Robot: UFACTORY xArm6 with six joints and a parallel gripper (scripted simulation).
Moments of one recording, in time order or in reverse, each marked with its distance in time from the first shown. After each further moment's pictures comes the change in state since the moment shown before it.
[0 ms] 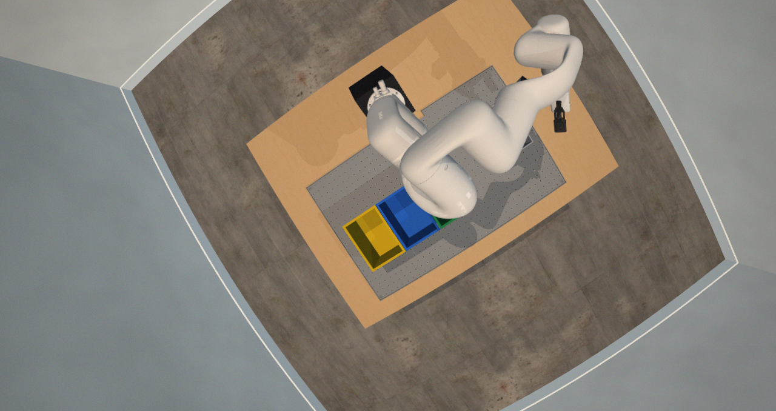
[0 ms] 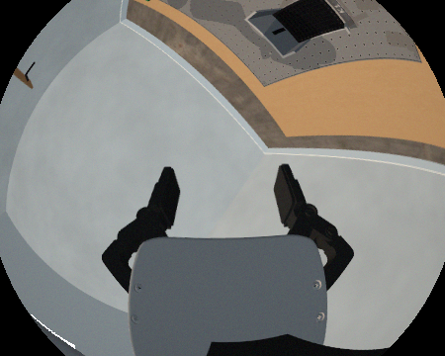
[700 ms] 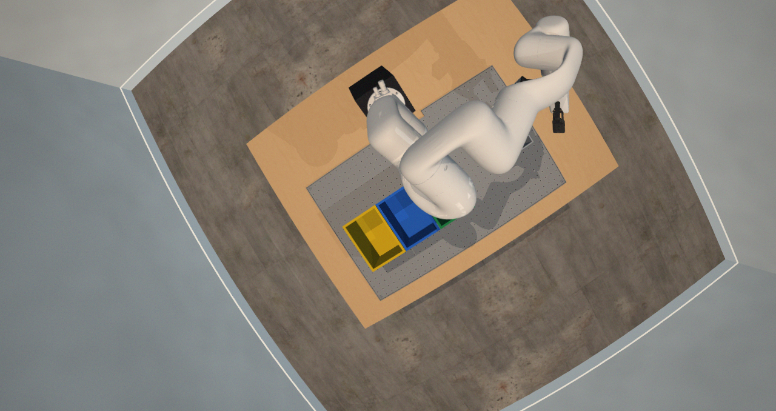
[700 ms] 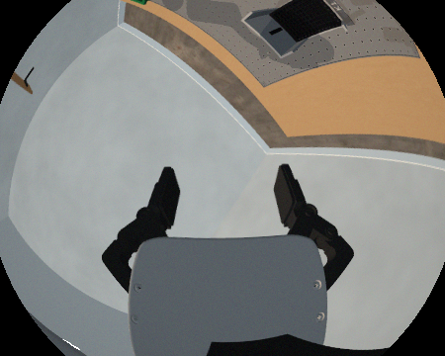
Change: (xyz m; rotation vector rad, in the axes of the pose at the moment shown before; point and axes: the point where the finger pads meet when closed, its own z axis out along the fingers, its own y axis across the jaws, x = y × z) arm 0.003 0.001 0.002 -0.004 0.006 0.027
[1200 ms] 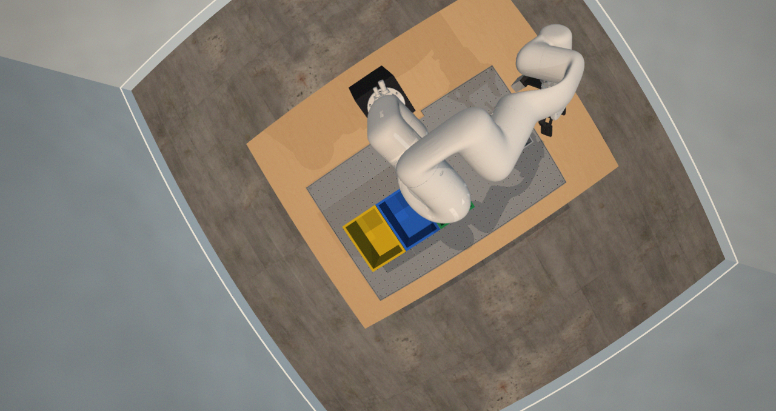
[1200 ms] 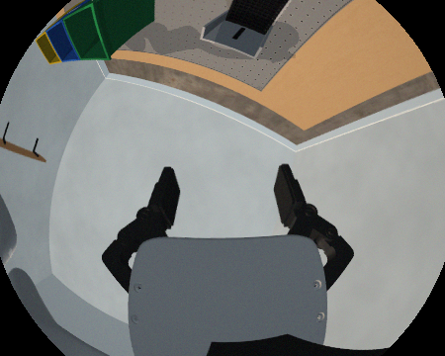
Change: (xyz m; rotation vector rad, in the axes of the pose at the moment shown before) arm 0.017 0.003 0.016 -0.041 0.094 0.386
